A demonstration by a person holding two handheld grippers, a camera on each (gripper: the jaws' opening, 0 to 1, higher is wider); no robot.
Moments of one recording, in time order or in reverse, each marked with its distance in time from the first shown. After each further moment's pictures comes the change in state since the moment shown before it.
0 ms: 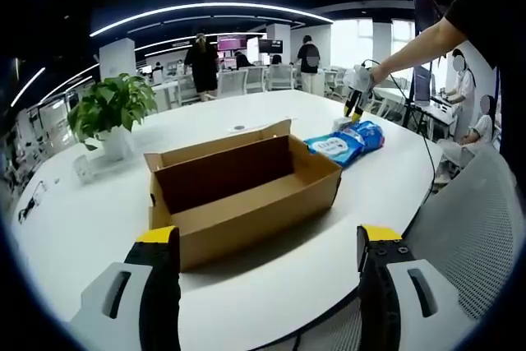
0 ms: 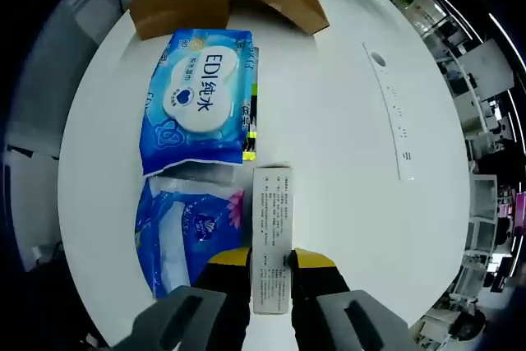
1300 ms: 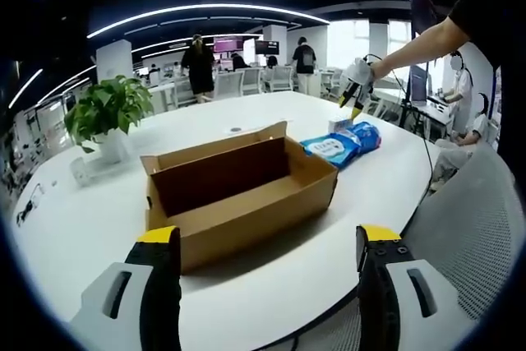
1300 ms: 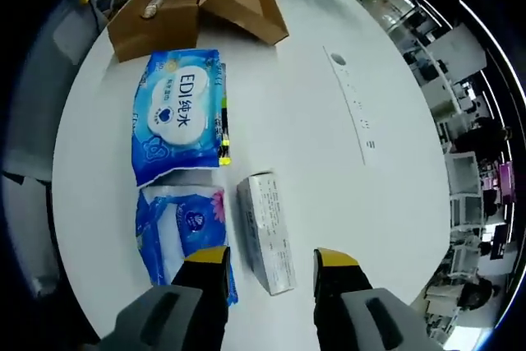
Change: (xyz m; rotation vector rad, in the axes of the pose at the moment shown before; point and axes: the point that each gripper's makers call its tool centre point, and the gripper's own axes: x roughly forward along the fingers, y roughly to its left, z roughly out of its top) left arm -0.001 -0.005 0.002 0.006 -0.011 -0.020; right arm -0.038 -0.010 0.001 0.152 -0.070 -0.126
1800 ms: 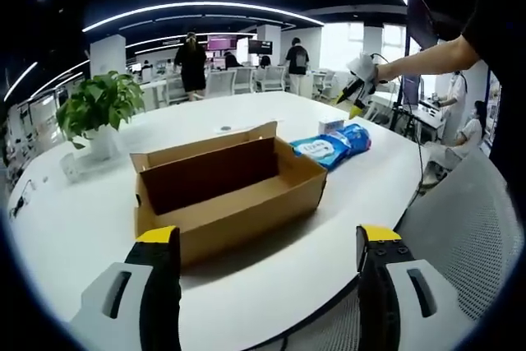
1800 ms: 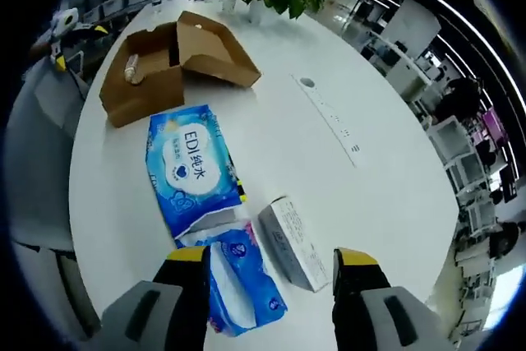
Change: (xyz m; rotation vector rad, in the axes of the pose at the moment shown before) left arm 0.000 -0.011 -0.001 -0.027 0.005 -0.063; right arm -0.032 0.031 0.022 0.302 -0.183 -0.038
